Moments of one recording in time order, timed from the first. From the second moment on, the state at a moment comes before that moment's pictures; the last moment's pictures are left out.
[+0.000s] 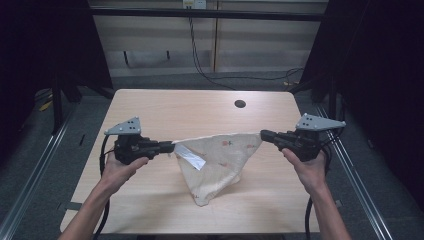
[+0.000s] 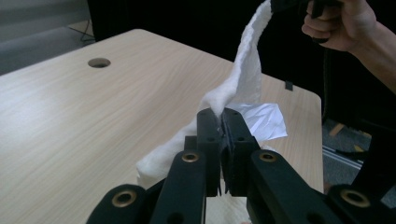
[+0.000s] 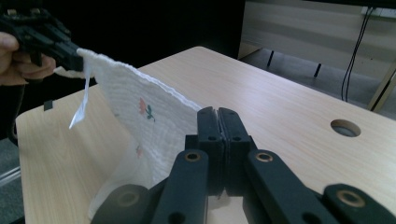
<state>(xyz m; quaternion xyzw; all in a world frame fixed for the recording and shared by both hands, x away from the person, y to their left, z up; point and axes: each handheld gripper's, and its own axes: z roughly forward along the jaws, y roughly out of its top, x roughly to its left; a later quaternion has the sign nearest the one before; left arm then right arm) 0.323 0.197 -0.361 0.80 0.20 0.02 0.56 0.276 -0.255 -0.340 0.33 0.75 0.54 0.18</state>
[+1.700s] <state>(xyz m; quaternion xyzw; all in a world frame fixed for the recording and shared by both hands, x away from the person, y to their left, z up) 0.320 0.199 -0.350 0.81 0.23 0.05 0.54 0.275 -0.252 -0.344 0.32 0.76 0.53 0.19</state>
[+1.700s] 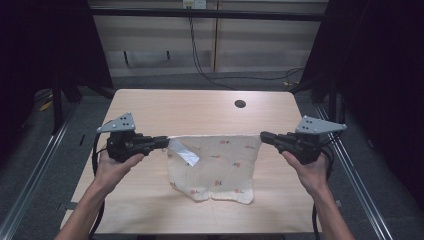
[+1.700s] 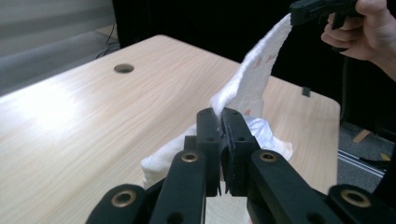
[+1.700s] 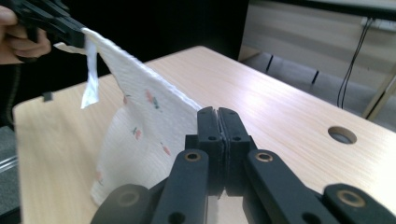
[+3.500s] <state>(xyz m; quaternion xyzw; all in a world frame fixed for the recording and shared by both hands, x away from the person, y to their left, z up) 0.444 0.177 -0.444 0.79 0.37 0.01 0.49 0.403 -0.264 -0.440 0.46 0.76 0.43 0.16</state>
